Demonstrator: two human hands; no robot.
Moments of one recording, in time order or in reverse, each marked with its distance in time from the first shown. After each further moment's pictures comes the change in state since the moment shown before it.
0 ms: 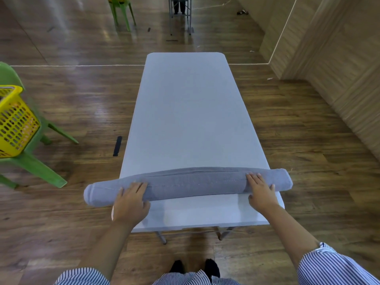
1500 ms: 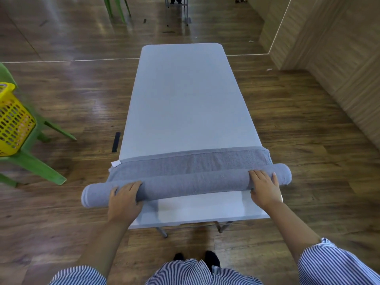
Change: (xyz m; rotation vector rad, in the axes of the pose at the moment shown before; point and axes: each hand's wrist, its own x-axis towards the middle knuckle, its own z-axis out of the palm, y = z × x) left_hand -0.001 0.001 -0.009 -0.048 -0.115 -0.079; right_hand -0.003 0.015 0.001 -0.111 0.138 -0.068
